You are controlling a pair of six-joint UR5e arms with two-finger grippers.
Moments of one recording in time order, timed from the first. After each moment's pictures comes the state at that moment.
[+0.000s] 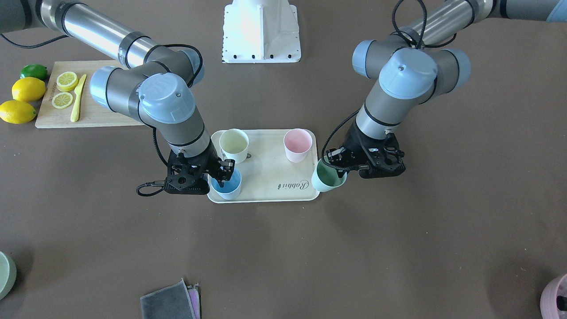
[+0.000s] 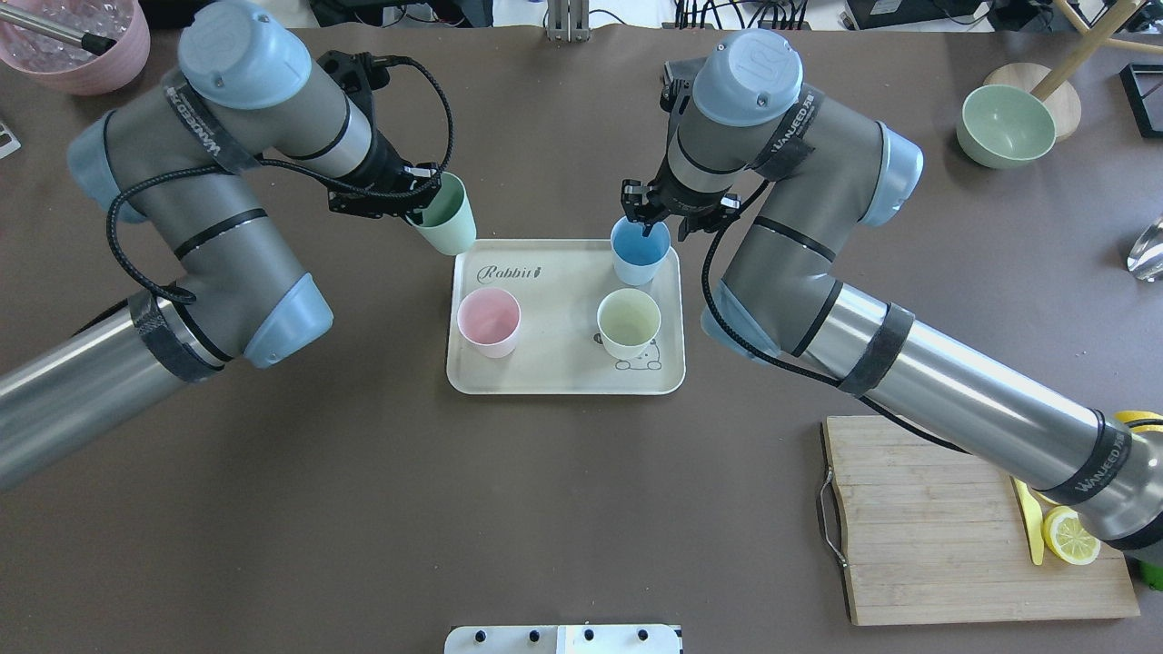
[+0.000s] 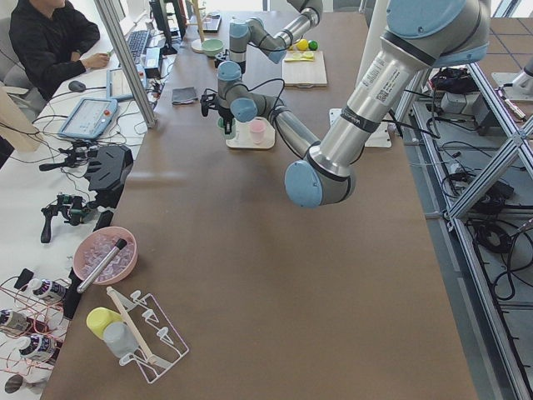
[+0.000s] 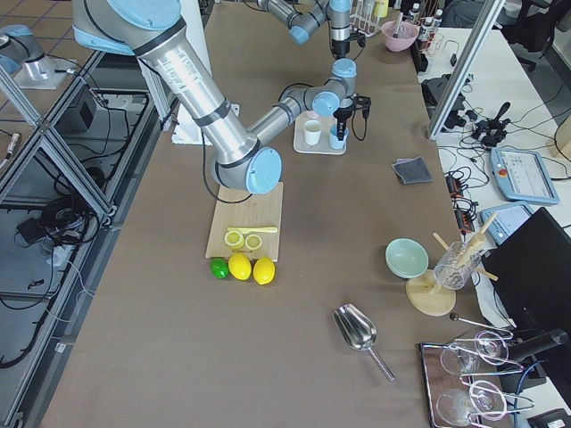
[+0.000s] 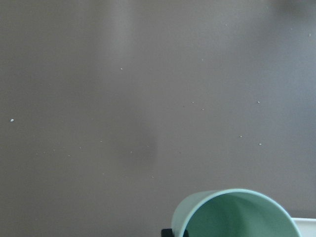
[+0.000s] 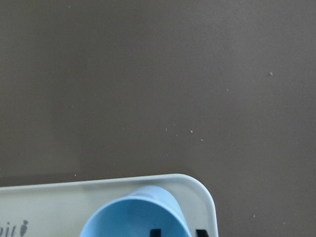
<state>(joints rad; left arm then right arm) -0.77 -2.22 -1.58 -1.81 -2.03 -1.24 0.75 -0.82 1.42 -1.39 2.01 1.18</state>
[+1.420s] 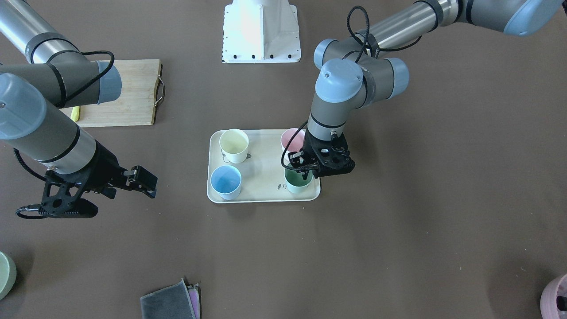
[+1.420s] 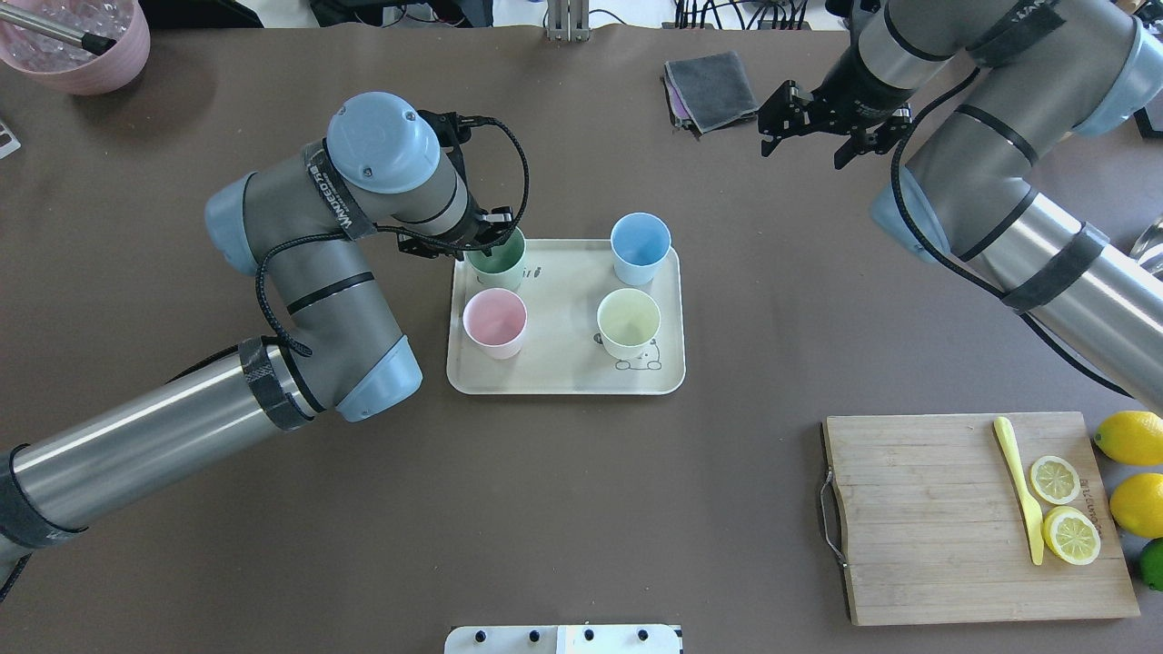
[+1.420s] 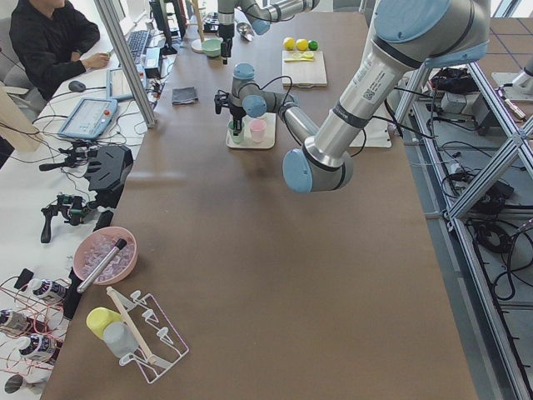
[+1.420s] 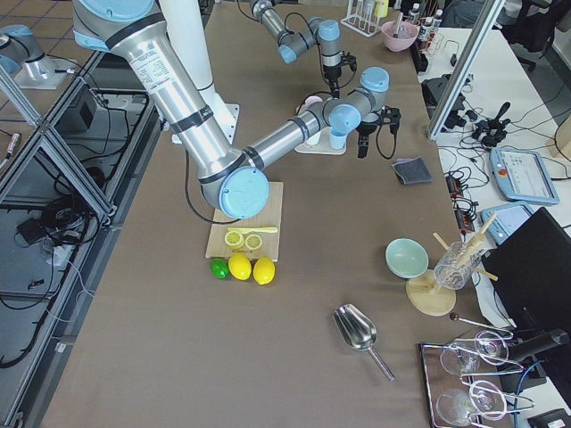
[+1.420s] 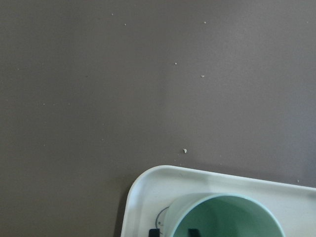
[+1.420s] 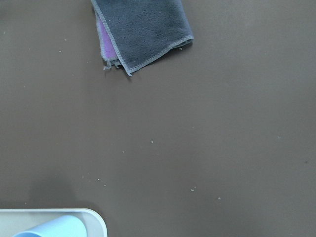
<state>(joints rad) -0.66 -2.32 -1.46 -1.81 -1.86 -1.30 1.00 -0.99 1.53 -1.40 2.25 0.94</state>
